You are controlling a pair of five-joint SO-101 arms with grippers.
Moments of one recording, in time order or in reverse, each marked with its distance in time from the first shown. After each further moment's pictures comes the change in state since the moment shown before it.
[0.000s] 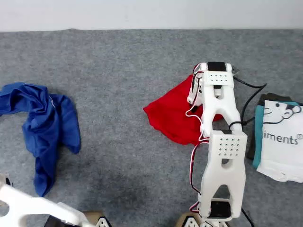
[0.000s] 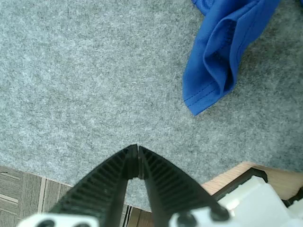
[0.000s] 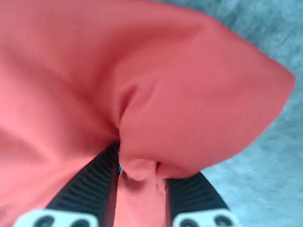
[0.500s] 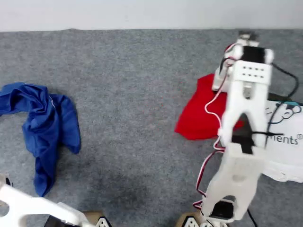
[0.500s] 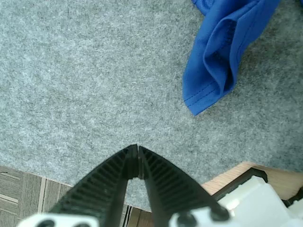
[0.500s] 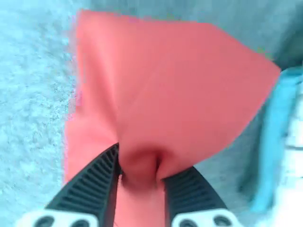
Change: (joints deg) left arm 0.0 0.0 0.0 0.0 0.0; right arm 8.0 -23.2 -0.4 1.9 30.2
